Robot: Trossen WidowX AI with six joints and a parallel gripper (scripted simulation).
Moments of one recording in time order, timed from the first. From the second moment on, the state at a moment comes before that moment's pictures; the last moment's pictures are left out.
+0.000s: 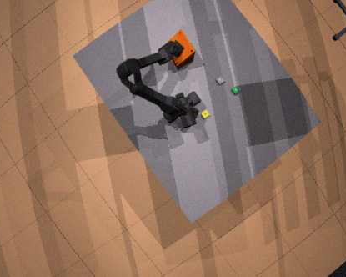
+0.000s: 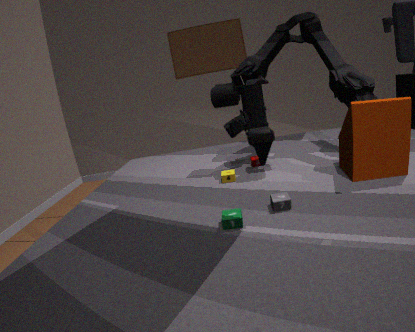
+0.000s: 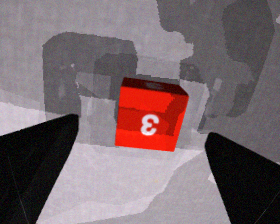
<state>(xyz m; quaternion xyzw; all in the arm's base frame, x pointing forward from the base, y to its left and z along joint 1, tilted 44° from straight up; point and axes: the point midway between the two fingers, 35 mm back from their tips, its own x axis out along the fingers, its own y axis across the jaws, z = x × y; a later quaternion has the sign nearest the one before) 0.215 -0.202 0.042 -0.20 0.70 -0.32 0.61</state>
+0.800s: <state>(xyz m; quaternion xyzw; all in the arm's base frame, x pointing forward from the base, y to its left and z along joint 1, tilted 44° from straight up) 0.238 -0.127 0.120 -0.20 0.70 -0.31 0.61</state>
